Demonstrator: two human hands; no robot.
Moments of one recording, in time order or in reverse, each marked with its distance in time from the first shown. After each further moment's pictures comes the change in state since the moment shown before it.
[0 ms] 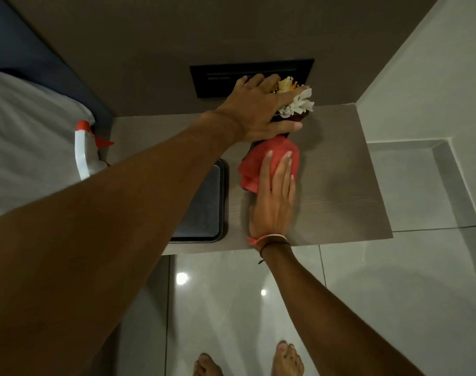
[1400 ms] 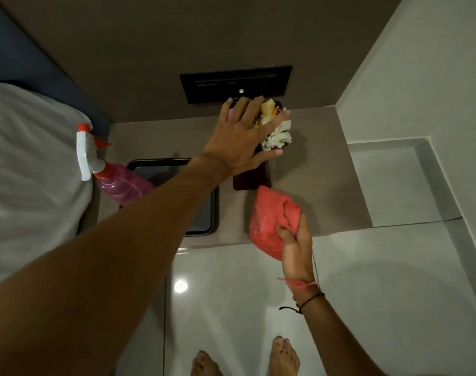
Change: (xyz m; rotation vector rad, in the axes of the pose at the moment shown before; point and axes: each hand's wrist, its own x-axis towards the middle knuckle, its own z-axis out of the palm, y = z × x) left_hand -0.042 0.035 0.032 0.133 0.148 -0.036; right_hand -0.083 0.059 -0.067 1.102 -0.109 0.482
